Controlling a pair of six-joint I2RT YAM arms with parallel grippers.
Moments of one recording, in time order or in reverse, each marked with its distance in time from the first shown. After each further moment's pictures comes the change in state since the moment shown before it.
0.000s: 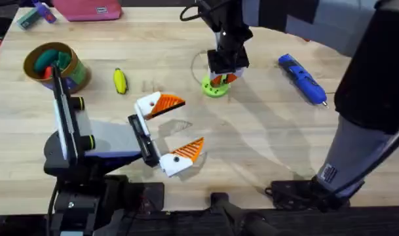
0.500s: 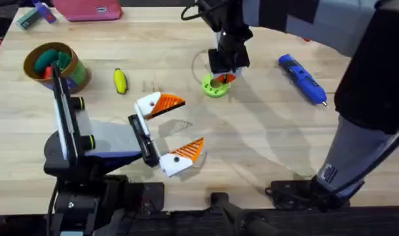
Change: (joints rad) left arm 0.000 0.000 0.000 0.000 0.000 0.000; right arm -0.001 0.000 0.000 0.005 0.019 0.003
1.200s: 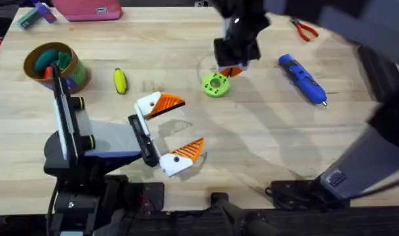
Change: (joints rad) left arm 0.000 0.000 0.000 0.000 0.000 0.000; right arm 0.000 -0.148 -0.014 -0.064 0.000 -0.003
